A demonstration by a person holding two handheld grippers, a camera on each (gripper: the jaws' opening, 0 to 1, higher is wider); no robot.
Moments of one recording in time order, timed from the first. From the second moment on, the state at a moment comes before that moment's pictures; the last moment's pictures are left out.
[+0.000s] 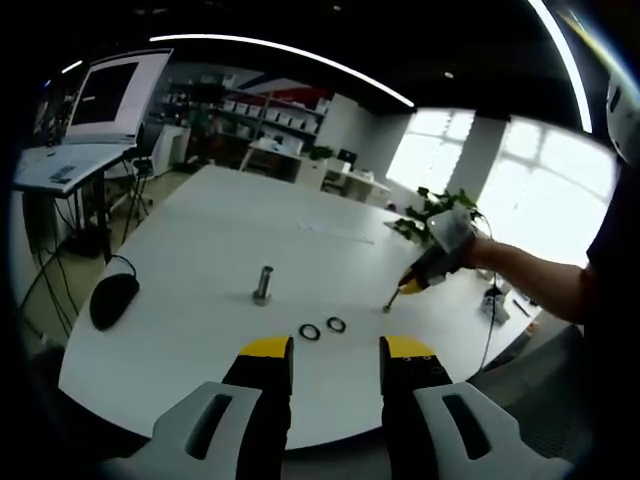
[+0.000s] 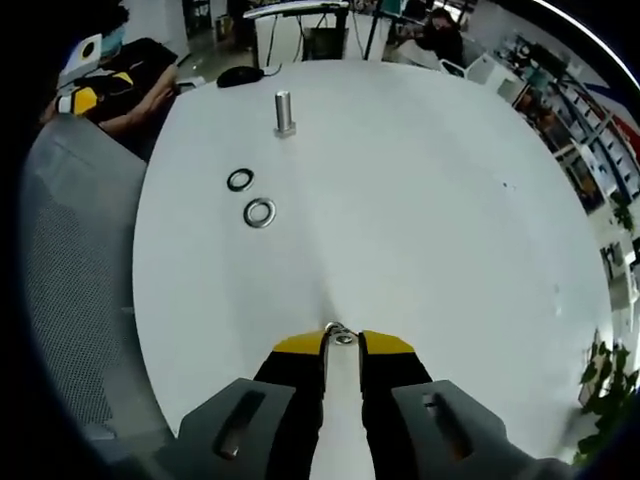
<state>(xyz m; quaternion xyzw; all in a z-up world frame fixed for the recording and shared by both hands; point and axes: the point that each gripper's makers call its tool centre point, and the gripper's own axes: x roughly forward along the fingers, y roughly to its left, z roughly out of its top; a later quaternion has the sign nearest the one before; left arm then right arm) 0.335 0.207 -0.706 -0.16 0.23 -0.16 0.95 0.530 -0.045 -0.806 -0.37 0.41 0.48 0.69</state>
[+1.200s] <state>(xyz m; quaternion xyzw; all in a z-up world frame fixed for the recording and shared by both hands) 0.335 0.208 -0.707 -0.16 0.23 -0.16 0.95 0.528 -0.046 -0.809 -0.41 0.40 0.49 0.66</state>
